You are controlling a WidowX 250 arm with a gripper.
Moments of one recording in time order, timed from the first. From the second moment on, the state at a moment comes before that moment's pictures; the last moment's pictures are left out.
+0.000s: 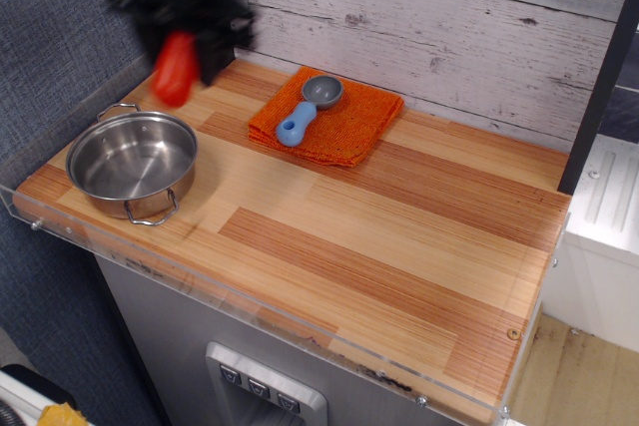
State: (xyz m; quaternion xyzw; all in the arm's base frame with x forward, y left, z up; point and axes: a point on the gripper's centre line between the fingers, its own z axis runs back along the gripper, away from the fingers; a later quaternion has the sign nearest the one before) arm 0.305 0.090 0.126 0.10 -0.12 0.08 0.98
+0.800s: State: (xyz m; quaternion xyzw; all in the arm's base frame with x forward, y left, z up) arm 0.363 -0.110 0.063 0.10 -0.14 0.08 0.98
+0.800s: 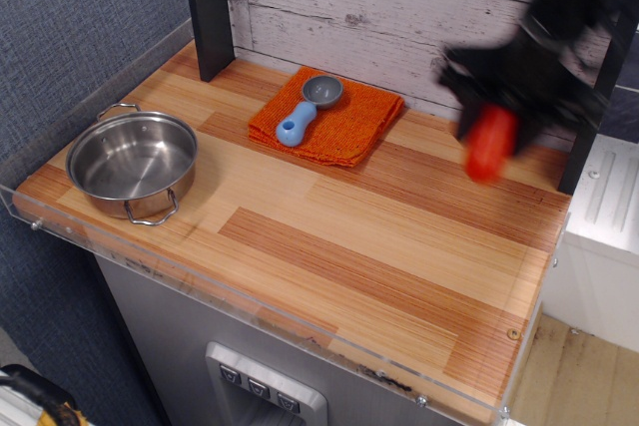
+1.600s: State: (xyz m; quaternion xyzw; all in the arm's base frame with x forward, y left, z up) arm 0.351 -0.092 0.009 -0.03 -0.20 0.19 0.96
